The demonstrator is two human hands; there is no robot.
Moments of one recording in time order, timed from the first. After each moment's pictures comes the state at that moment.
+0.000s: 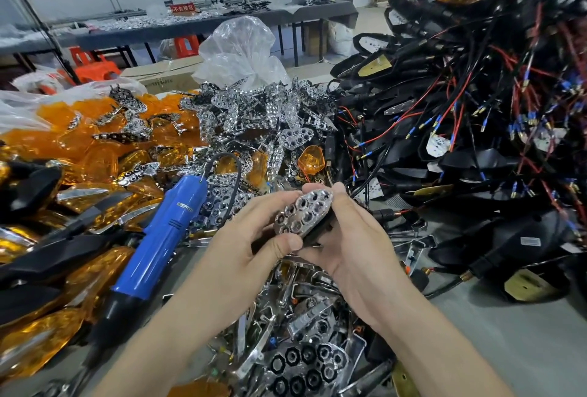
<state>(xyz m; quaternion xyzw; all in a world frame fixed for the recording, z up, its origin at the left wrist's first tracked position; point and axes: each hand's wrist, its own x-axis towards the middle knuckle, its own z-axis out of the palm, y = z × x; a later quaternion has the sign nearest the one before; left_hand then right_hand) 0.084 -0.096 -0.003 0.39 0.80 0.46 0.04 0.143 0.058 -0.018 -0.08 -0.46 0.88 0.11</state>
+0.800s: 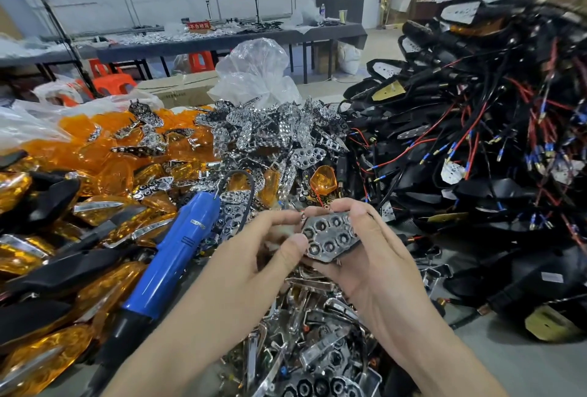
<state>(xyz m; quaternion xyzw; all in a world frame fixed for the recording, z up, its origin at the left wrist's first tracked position) 0.089 -0.103 0.020 0.31 0.83 0.45 0.07 0.143 0.062 -0.011 0.00 -0.45 0.88 0.14</state>
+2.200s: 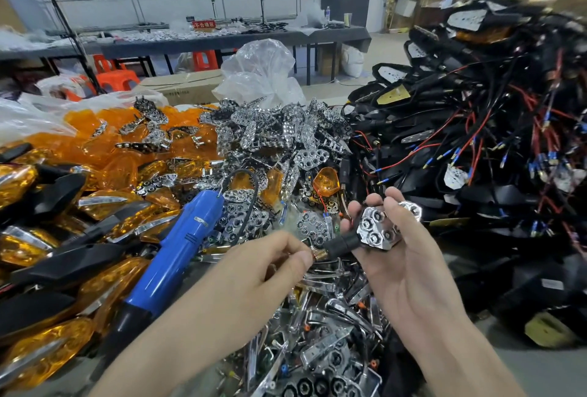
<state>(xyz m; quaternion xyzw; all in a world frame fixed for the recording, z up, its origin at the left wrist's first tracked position) 0.089 -0.110 0.023 0.33 0.85 0.39 0.15 0.140 0.079 -0.003 -0.06 -0.28 0.93 0.21</state>
